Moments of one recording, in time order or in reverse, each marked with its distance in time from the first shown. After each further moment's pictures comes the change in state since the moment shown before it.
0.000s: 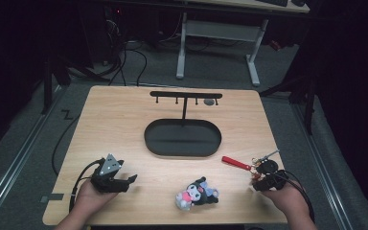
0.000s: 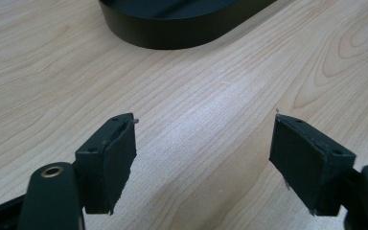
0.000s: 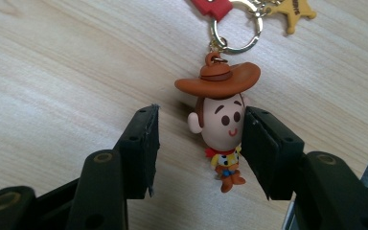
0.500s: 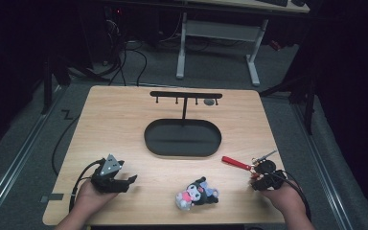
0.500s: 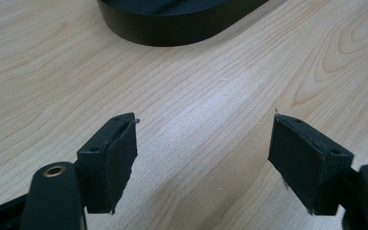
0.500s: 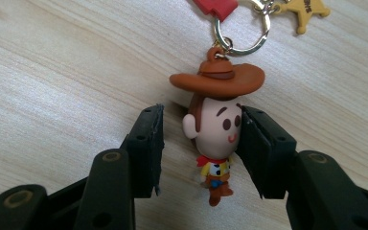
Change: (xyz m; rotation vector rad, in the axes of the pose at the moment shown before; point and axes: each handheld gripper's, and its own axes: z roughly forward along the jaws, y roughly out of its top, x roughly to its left) left arm -0.001 0.000 0.001 0.010 -0.001 0.008; right arm 0.001 0.002 0.011 0.003 0.015 0.004
